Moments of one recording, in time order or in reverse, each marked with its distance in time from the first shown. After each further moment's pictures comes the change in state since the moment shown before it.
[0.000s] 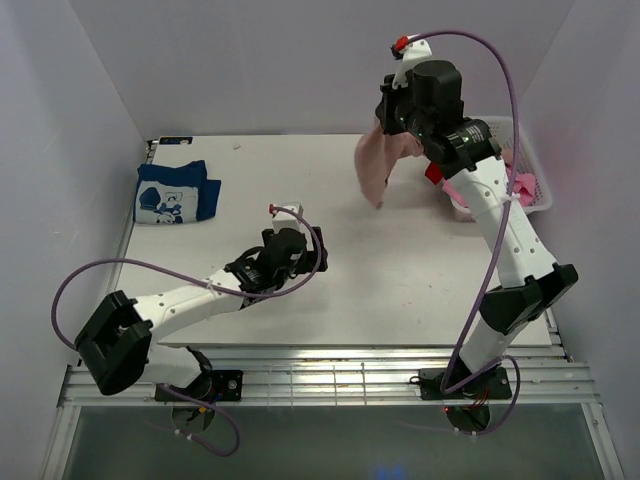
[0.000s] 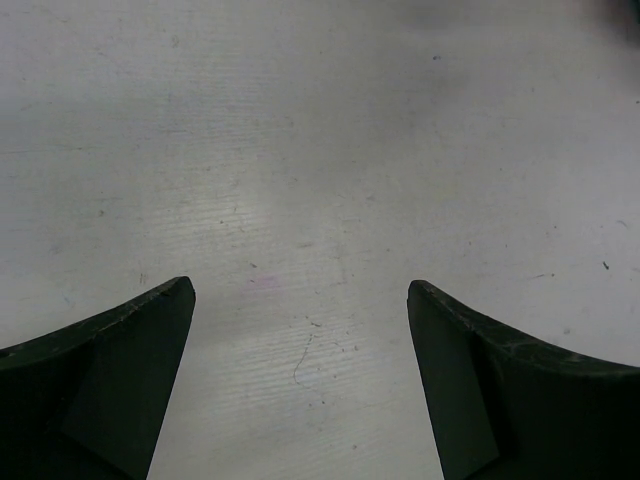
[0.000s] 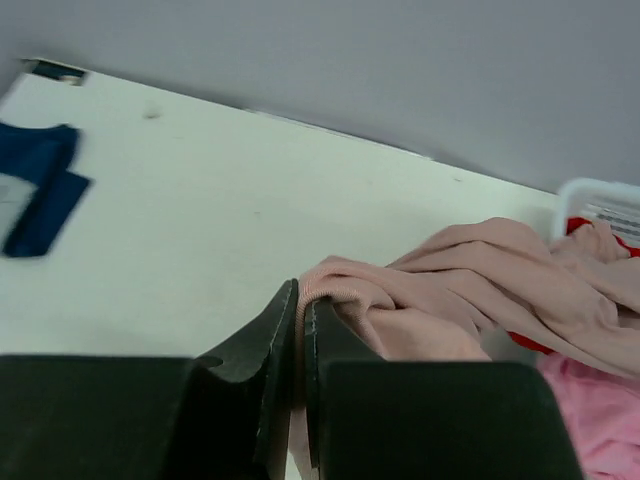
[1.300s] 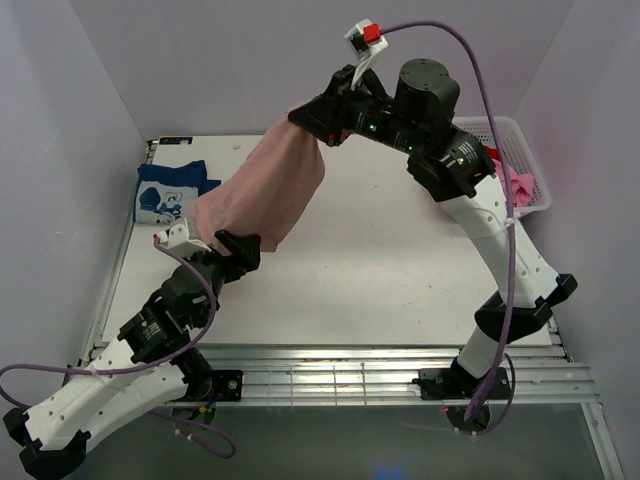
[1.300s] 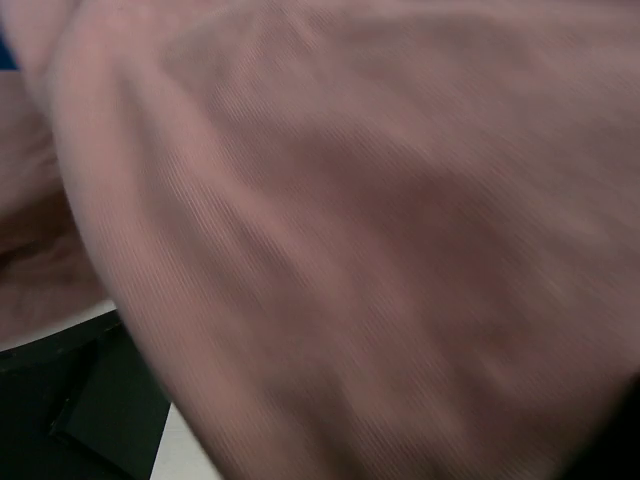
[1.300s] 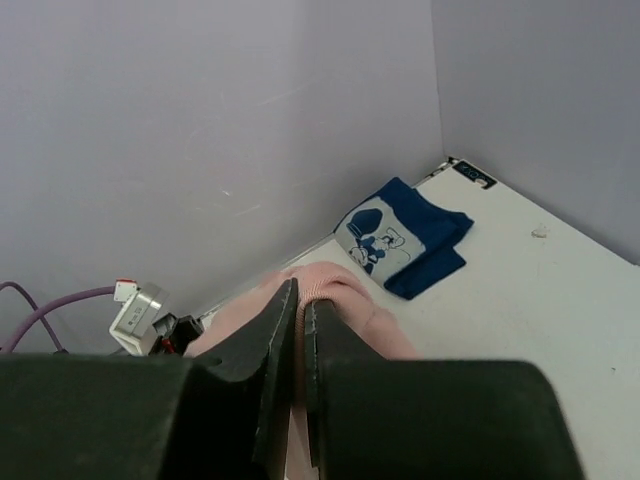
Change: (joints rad) left arm 0.012 -0.822 -0.104 -0.315 -0.289 -0.113; right arm 0.316 0.023 0.281 0.103 -0.486 0.244
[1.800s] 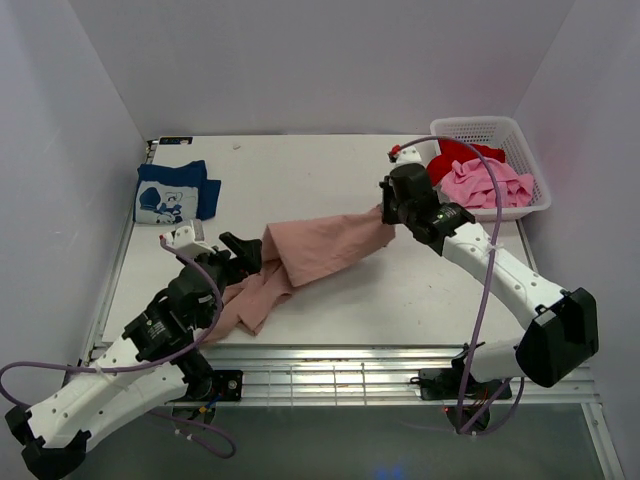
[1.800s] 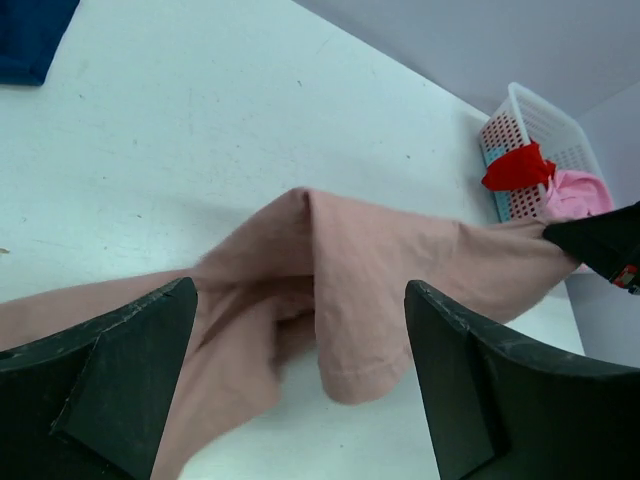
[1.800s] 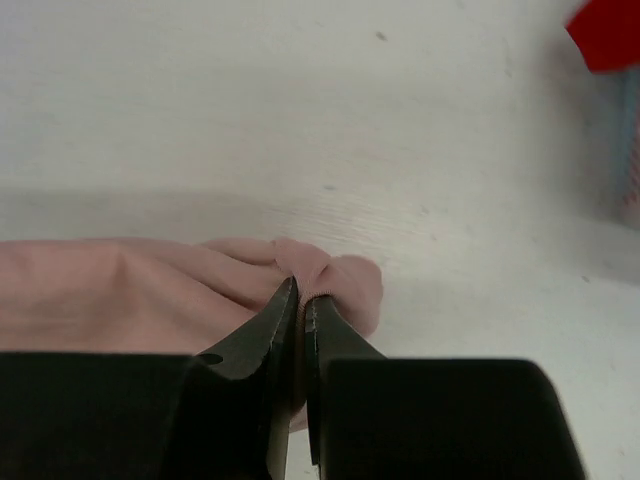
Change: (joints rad) left arm 0.000 -0.010 -0.026 -0.016 -0.008 -0.002; right arm -0.158 -0.350 -1.052 0.146 0.568 -0.038
